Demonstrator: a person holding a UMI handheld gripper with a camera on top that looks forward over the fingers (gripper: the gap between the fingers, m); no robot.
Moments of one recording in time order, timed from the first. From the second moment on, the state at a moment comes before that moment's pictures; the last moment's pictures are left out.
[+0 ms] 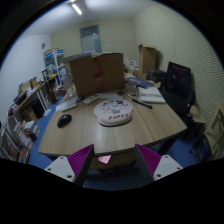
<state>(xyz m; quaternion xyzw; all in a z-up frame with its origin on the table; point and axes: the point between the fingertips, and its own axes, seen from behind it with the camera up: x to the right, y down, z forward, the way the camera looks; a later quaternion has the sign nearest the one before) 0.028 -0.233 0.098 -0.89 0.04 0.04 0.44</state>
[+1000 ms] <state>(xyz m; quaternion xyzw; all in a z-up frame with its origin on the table) -0.283 0.021 -0.009 -0.89 -0.08 0.09 0.43</state>
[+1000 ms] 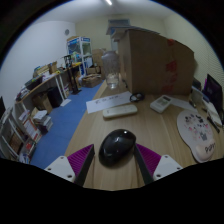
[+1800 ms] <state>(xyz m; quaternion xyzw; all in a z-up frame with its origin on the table) -0.179 0.069 0.225 -0.79 -0.13 0.07 0.59</state>
